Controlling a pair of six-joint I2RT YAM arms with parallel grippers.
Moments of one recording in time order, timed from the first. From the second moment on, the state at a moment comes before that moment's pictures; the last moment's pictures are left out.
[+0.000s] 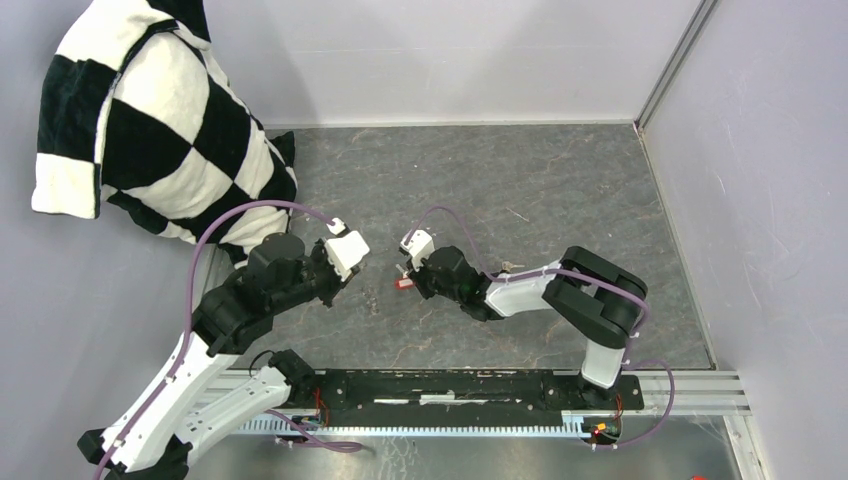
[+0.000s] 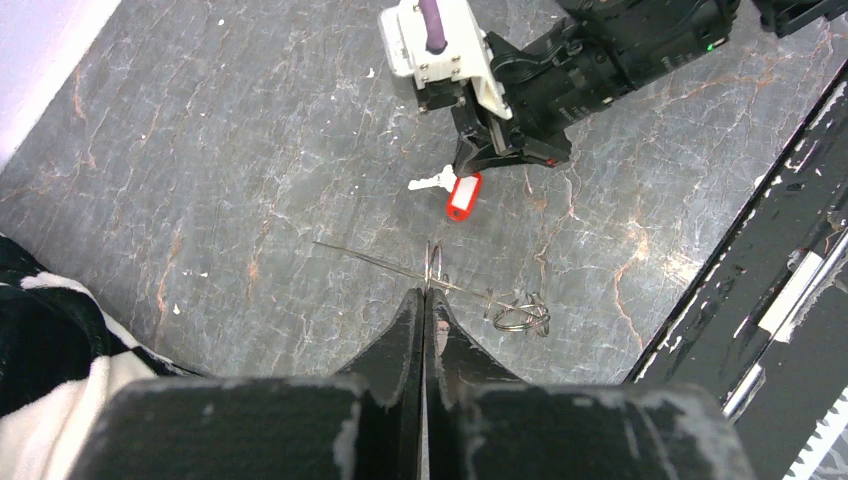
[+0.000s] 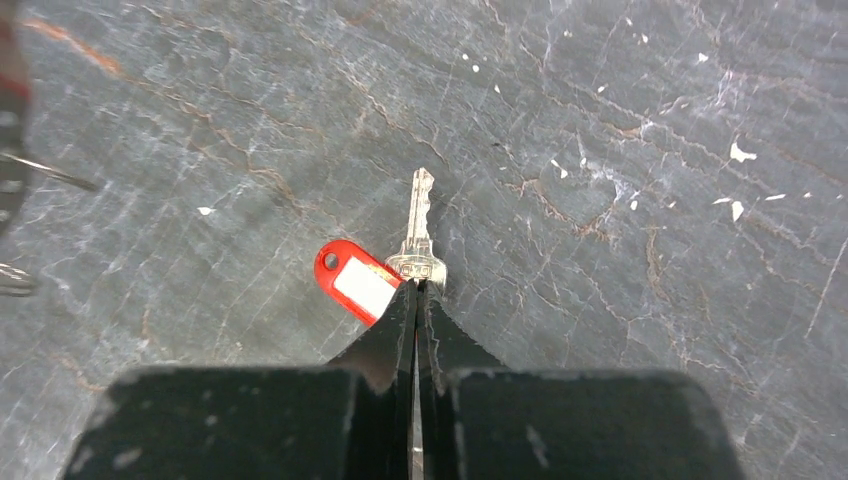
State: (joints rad) left arm -0.68 0.67 0.97 -0.82 0.11 0.33; right arm 1.01 1.83 0.79 0.56 0.13 0.07
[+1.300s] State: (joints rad) left arm -0.68 0.69 0.97 -0.81 0.21 0.29; right arm 1.17 1.20 0.78 0.18 -0.23 -0.19
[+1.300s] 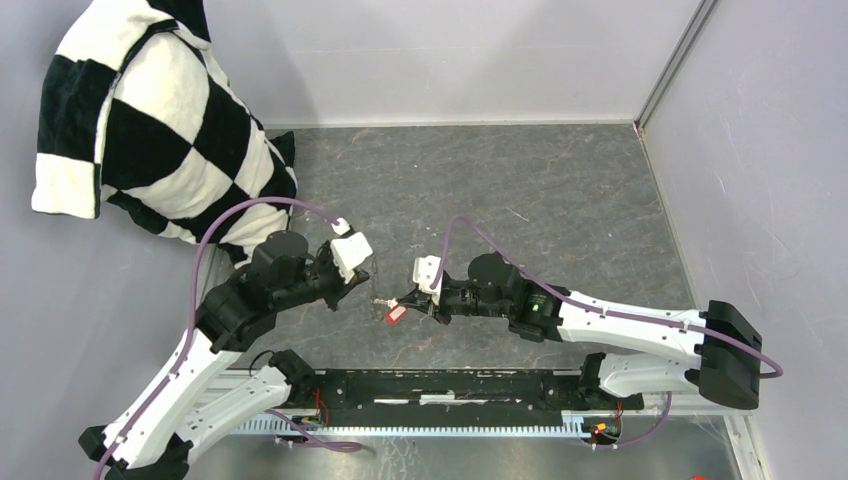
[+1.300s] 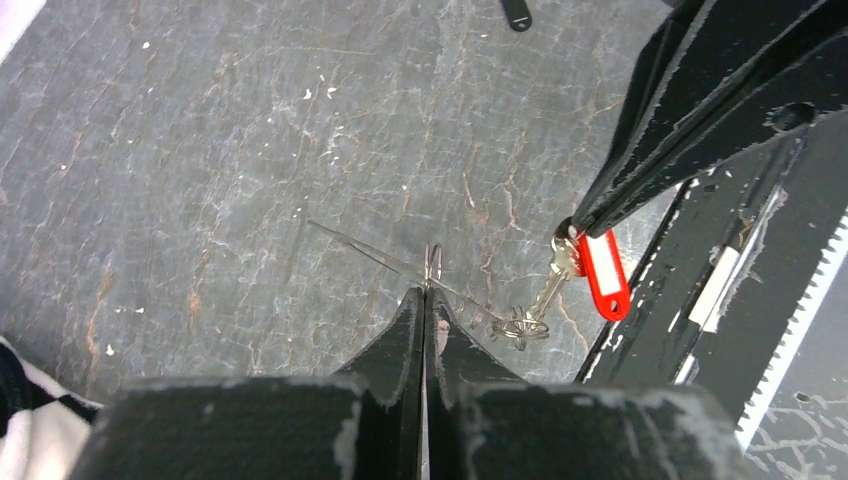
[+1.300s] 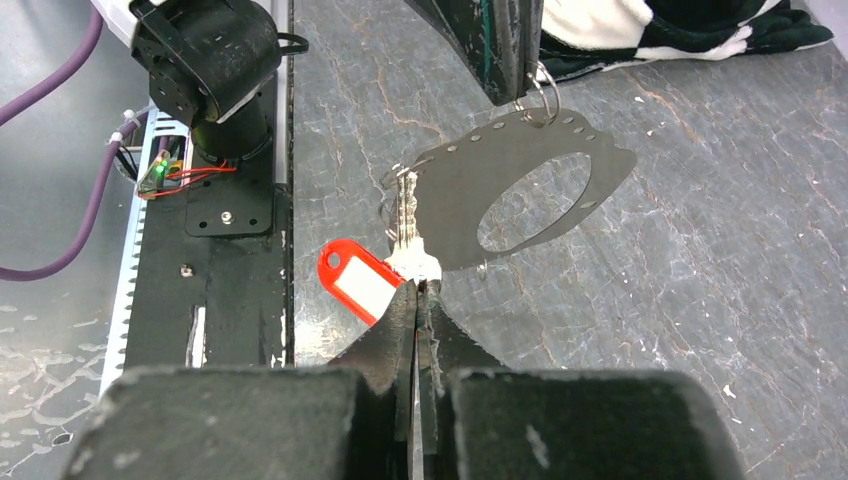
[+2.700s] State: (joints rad) left arm -0.68 0.60 0.96 -0.82 0.38 0.35; right arm 1.16 1.33 0.94 0.28 -0.44 -0.17
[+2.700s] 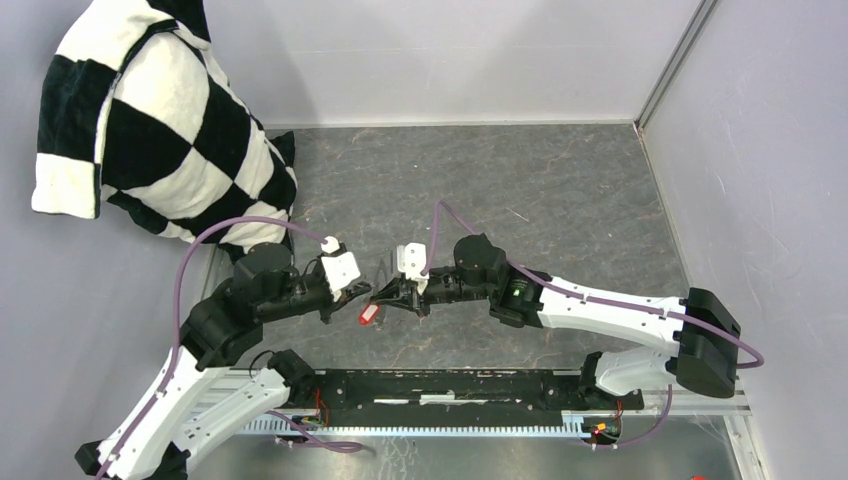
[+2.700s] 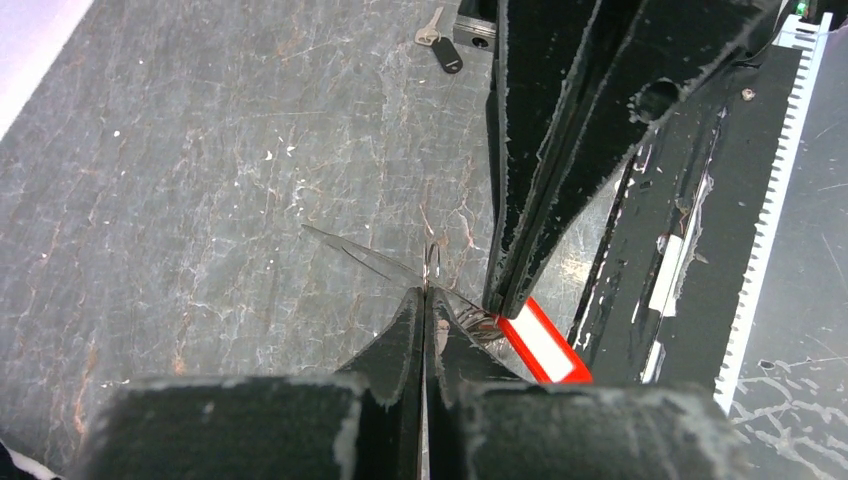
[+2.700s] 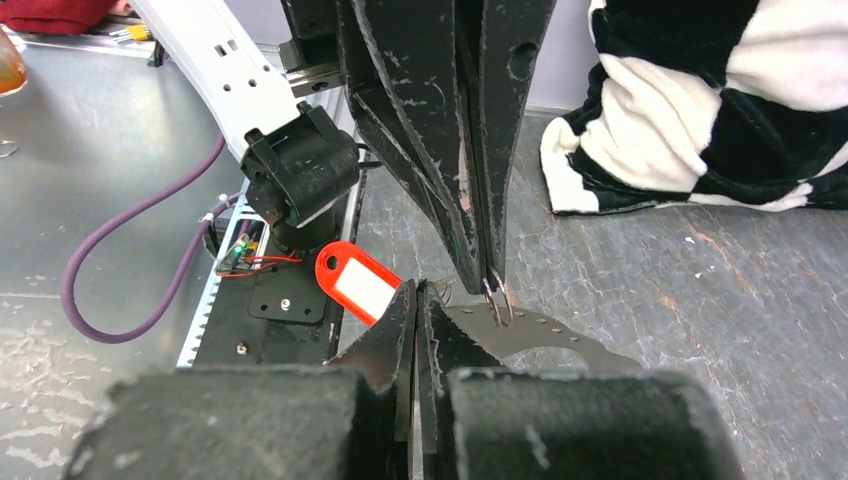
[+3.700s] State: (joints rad) left arm -0.68 0.52 0.93 -0.82 0.46 0.47; right arm 1.08 1.38 1.01 0.27 -0.65 -0.11
